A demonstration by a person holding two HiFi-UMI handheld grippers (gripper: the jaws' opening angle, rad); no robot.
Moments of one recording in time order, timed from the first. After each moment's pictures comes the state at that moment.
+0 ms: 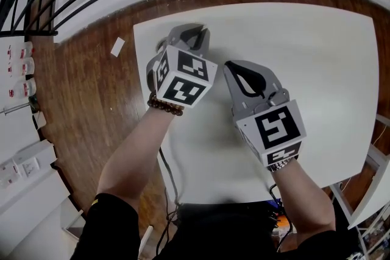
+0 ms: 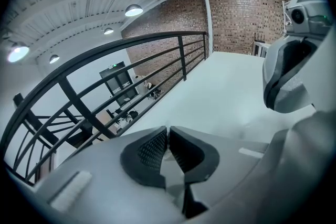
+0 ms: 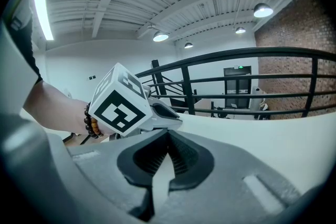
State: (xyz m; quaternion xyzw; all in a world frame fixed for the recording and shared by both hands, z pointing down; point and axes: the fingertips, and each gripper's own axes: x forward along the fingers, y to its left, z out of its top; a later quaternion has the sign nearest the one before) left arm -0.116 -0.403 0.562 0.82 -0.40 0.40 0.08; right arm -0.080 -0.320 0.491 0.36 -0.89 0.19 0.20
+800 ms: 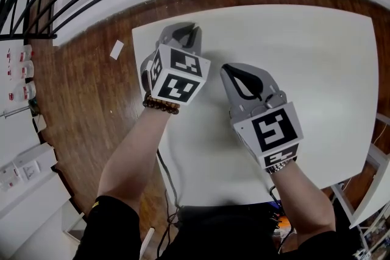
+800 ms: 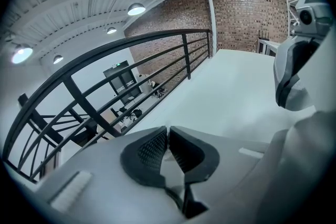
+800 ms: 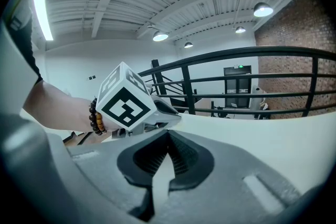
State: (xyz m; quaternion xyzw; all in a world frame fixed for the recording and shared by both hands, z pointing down) left arm -0.131 -0.417 0.563 0.80 -0.42 0.41 0.08; right arm -0.082 -0.321 0.493 0.36 -0.89 0.20 0.19
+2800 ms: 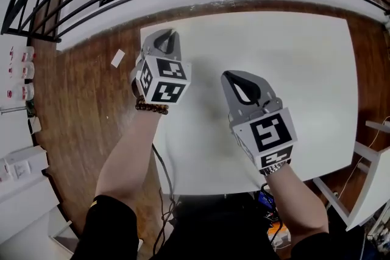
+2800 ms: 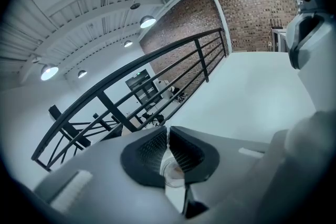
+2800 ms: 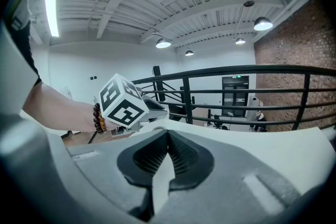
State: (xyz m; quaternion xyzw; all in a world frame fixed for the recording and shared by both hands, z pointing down) left arm -0.169 -0.374 0.482 0.76 -0.52 0.40 0.01; right arm -0.051 -0.258 0.423 0.38 -0.89 0.17 0.19
